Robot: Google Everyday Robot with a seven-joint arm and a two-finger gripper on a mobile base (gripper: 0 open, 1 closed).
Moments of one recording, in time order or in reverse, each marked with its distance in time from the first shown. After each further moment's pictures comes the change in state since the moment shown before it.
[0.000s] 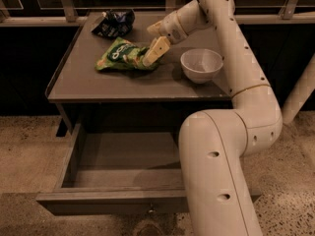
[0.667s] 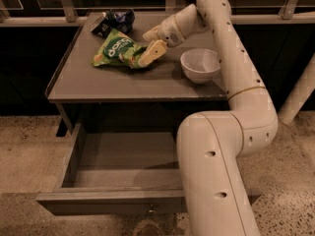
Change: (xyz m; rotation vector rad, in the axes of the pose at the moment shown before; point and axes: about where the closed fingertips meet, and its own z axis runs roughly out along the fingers) arm 0.007 0.001 0.011 -0.023 -0.014 0.018
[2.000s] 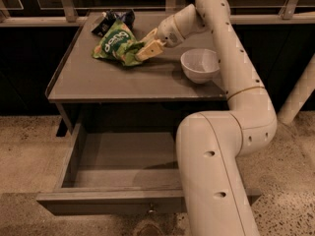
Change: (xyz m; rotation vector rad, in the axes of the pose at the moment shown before) arm 0.000 0.000 0.000 0.000 0.000 0.000
